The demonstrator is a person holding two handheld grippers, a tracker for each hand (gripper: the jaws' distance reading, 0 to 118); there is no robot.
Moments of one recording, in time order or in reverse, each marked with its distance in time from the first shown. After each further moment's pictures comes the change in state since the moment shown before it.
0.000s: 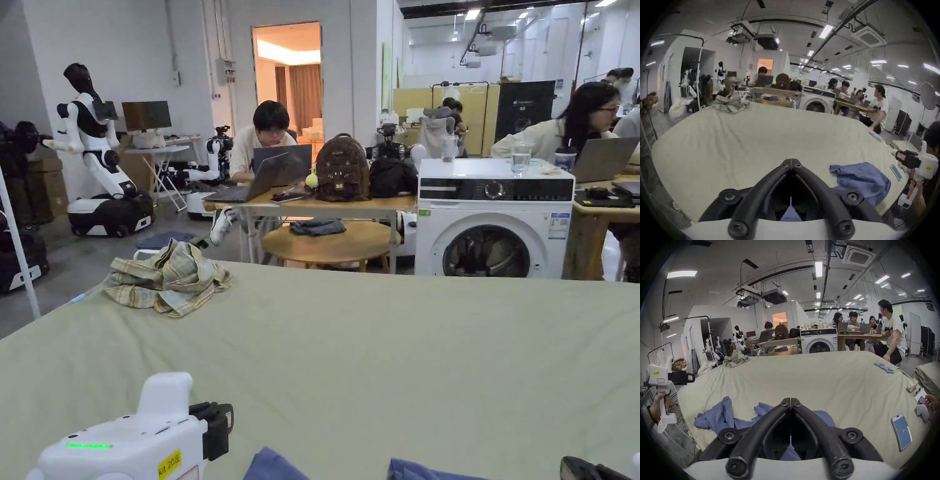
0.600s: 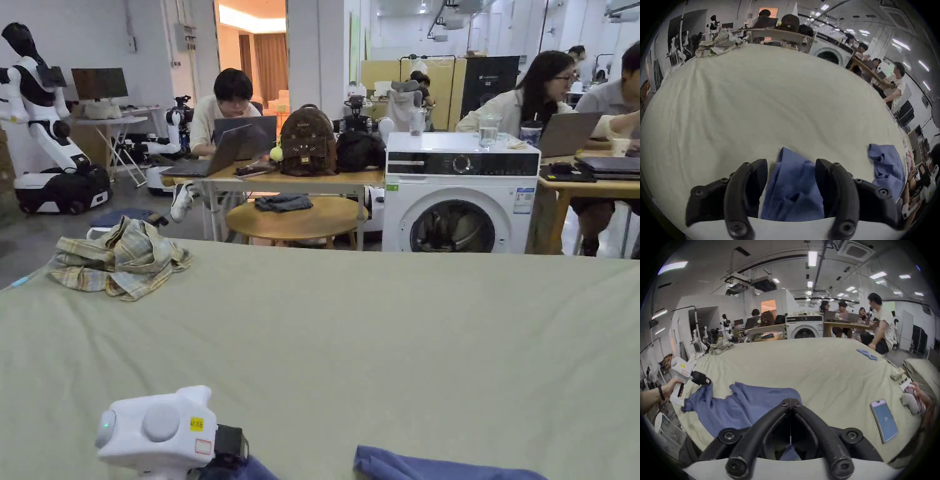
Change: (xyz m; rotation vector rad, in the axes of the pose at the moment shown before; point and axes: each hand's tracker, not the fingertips) left arm -0.033 -0.026 -0.205 -0.546 0.006 0.101; right arm 0.069 -0.026 0.028 -0.136 -0.152 -0.035
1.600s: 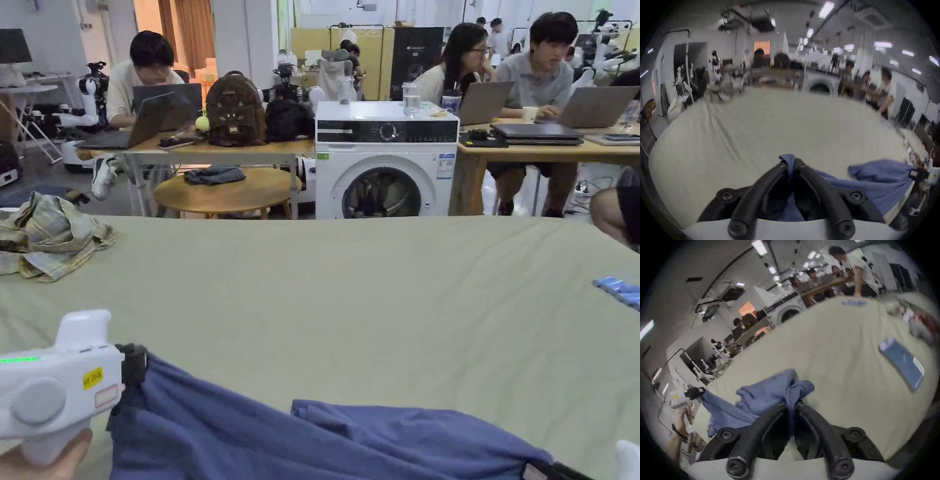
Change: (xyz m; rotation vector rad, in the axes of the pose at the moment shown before) left arm 0.042 -0.024 0.153 0.503 0.025 -0.149; right arm 0.025 -0.015 -0.006 -0.088 0.096 -0.375
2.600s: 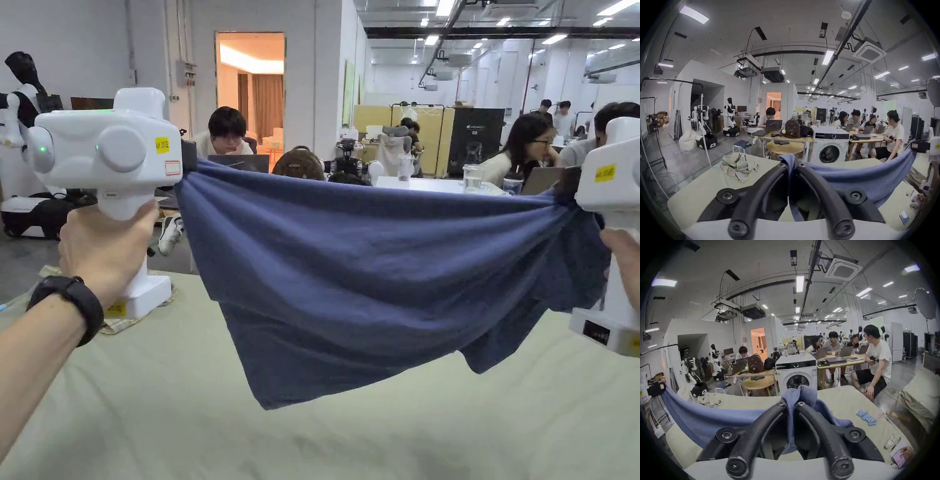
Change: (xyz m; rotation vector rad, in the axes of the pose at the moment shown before) left arm 0.023 0.270 0.016 0.387 0.134 -0.038; right arm -0.206 0.354 -0.061 0.369 -0.106 0.343
